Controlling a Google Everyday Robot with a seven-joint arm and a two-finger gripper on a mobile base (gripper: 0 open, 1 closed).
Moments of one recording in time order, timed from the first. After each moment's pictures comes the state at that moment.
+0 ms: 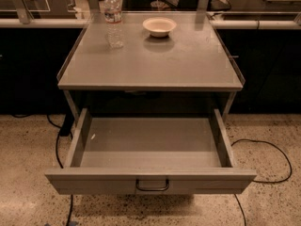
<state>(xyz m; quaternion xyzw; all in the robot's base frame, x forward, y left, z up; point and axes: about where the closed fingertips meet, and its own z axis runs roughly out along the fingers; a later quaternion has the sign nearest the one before) 0.343 -0.506 0.953 -0.52 0.79 -0.21 0.25</state>
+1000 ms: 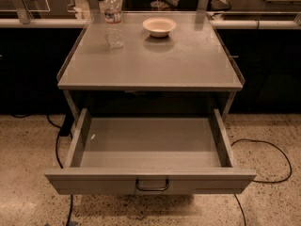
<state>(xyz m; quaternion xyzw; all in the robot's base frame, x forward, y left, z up) 0.336 -0.477 0.913 -0.47 0.83 -0.15 0.26</state>
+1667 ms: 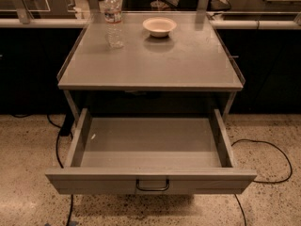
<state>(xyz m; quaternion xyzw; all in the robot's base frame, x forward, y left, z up) 0.329 -0.456 0.895 -0.40 0.86 -0.12 0.28</state>
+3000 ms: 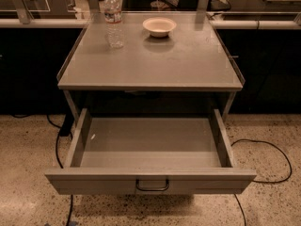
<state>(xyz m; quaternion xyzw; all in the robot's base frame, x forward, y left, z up) 0.310 -0.487 0.847 -0.52 0.83 -0.09 0.19</state>
